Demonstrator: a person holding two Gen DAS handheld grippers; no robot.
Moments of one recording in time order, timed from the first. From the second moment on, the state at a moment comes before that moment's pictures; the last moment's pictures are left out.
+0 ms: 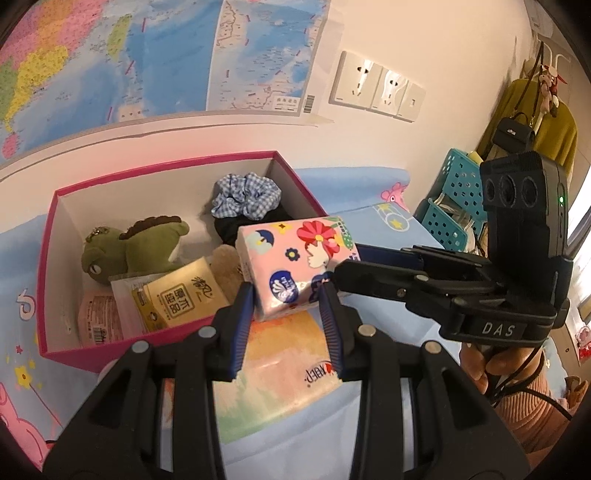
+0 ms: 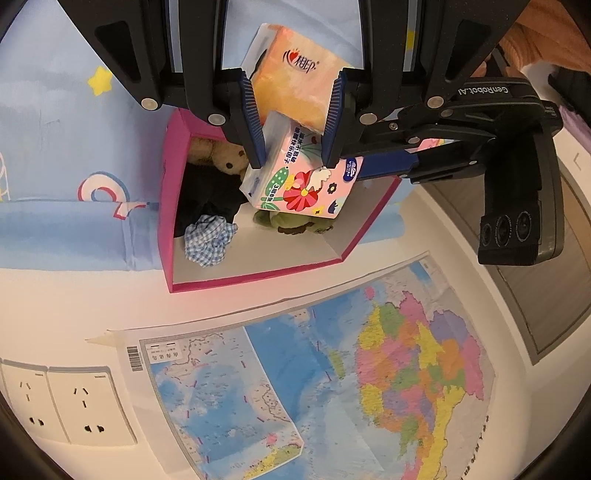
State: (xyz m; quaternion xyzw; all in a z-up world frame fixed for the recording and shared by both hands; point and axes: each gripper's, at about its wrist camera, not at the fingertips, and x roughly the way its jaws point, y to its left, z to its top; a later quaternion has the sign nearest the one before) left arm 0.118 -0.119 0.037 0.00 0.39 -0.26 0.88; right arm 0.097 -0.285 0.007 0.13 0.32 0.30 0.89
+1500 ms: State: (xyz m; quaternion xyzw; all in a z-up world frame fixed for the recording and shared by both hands) left arm 0.129 -0.103 0.035 0.01 0.36 -0.19 0.91; right arm 0.104 -0.275 0.002 0.09 0.31 0.24 0.92
